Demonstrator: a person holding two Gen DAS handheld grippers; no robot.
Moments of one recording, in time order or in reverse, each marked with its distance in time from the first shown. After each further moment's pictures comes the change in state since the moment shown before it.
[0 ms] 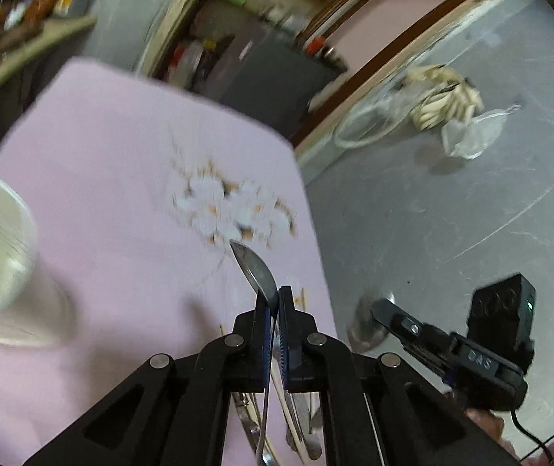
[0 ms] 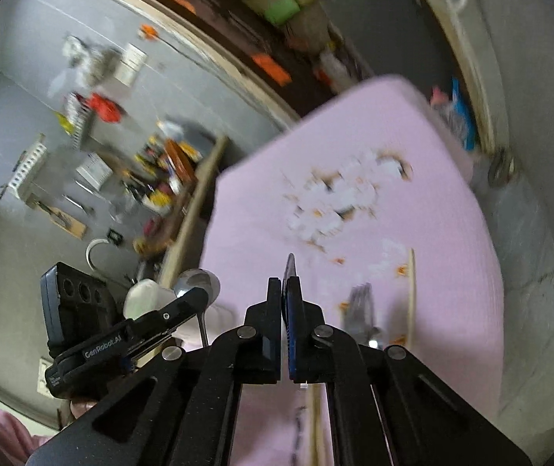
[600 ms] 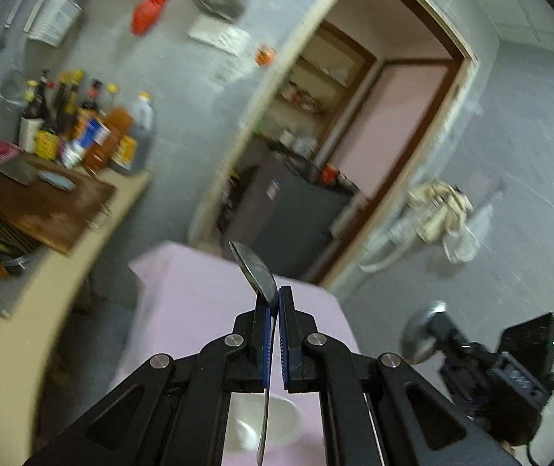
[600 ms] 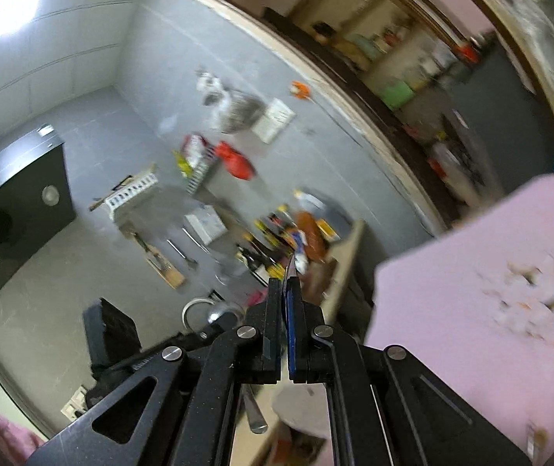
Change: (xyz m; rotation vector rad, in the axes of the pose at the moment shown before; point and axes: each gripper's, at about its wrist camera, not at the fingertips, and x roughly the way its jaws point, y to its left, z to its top) left arm -0.207 0.095 0.110 0.091 -0.425 0.104; right arm 0.032 0.209 -0.010 -0.177 -0.341 0.330
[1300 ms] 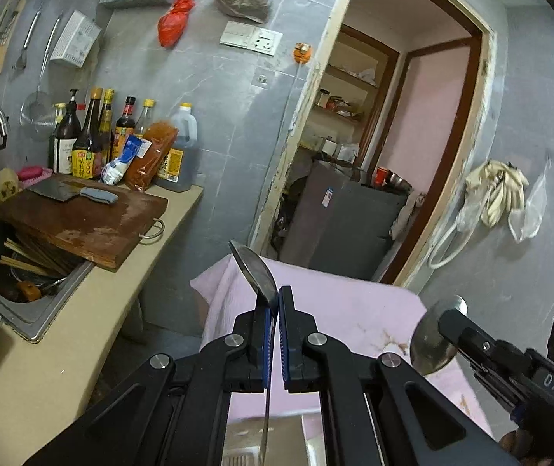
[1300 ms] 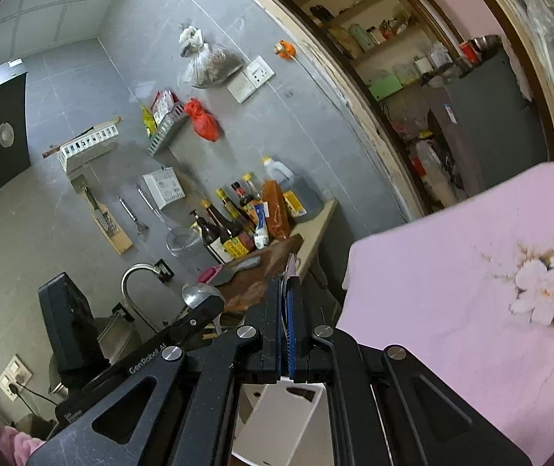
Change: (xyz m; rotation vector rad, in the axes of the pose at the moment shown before) left arm 0.061 0.051 -0.053 0.131 -0.064 0.186; right arm 0.073 -0.025 -0.055 -0.084 0.067 -0.148
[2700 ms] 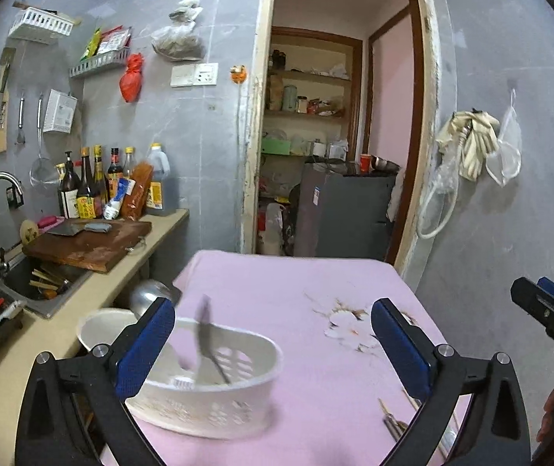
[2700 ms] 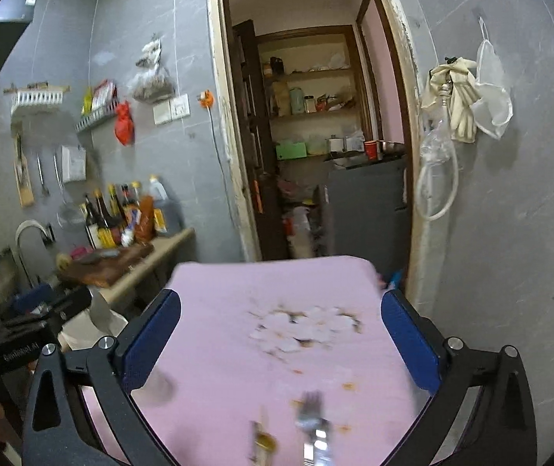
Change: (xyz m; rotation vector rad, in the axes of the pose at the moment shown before) left arm -0.073 -0.182 -0.072 0.182 -0.064 0.126; right arm -0.211 -0.070 0.047 -0.339 -0.128 -0.503
